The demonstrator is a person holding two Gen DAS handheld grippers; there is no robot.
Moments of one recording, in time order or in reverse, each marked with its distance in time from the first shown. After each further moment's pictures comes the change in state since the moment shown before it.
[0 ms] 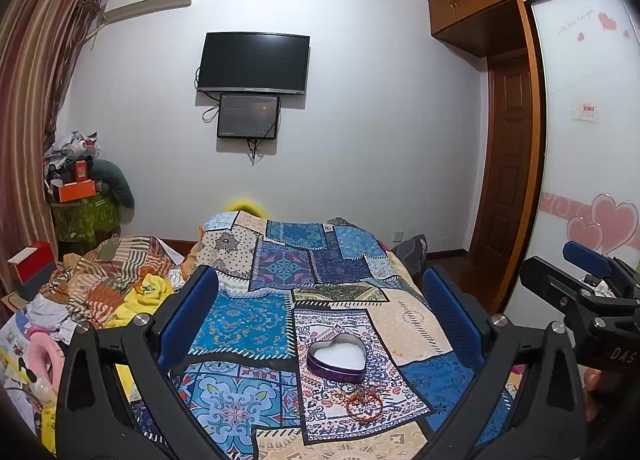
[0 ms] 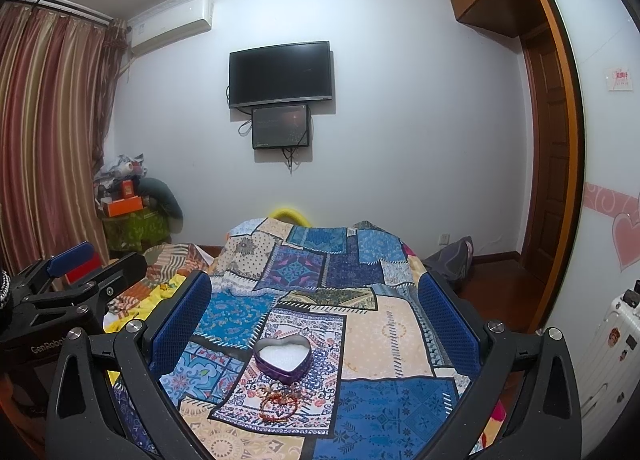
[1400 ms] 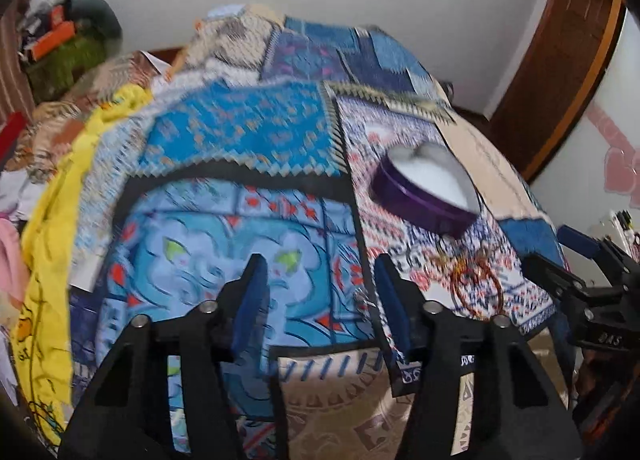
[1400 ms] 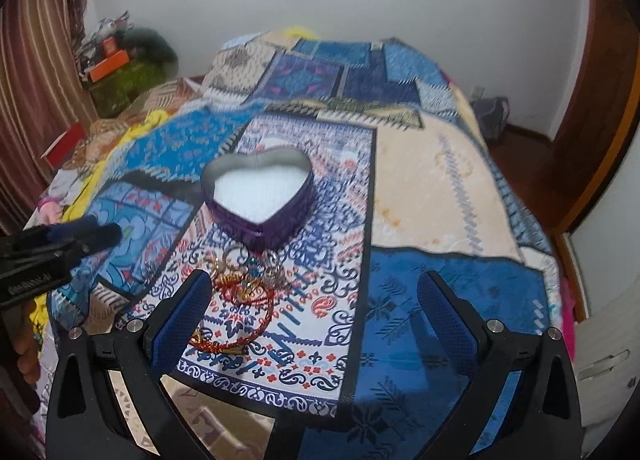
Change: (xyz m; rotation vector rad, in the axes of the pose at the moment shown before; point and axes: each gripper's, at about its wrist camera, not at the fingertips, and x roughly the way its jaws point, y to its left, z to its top) left arm 0.165 0.071 -0.161 -0.123 0.691 -0.022; right arm 0.162 -0.019 -0.129 -0.027 0.641 0.087
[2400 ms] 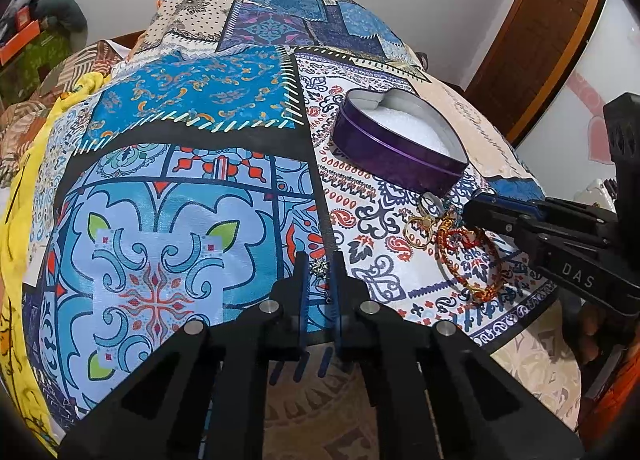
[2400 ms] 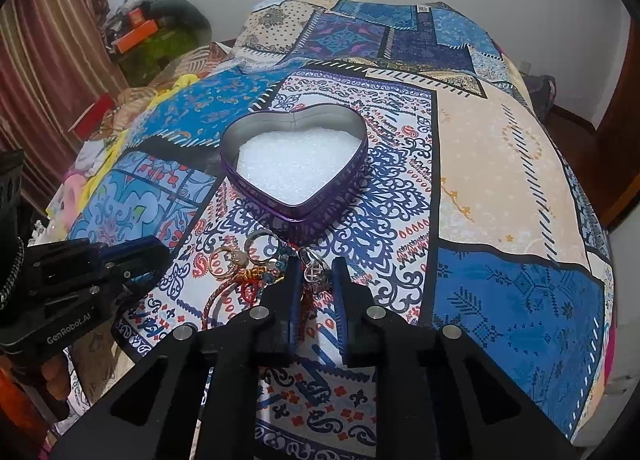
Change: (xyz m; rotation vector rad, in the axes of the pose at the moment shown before) left arm 0.027 -0.014 -0.014 0.058 0.065 -0.070; right arm 0.042 0.005 0.007 -0.046 0.112 0.141
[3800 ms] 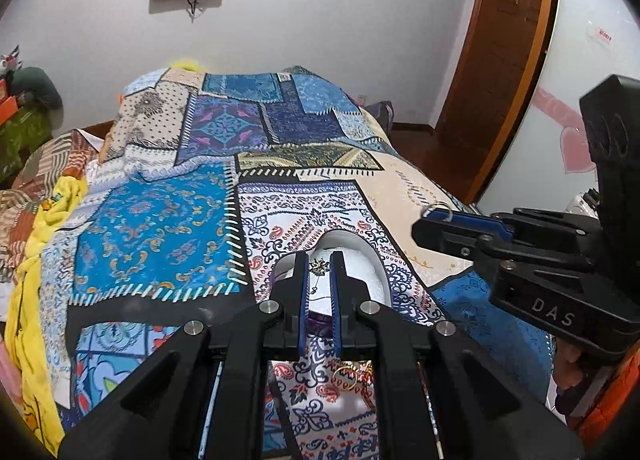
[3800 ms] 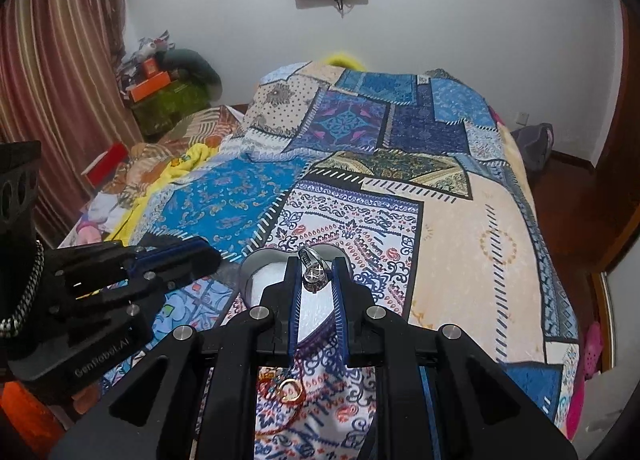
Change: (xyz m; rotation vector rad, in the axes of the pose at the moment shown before) left arm -0.019 -0.048 0.086 0.142 -0.201 -0.056; right arm -0.033 -0.003 0.062 -0.017 -0.189 0.020
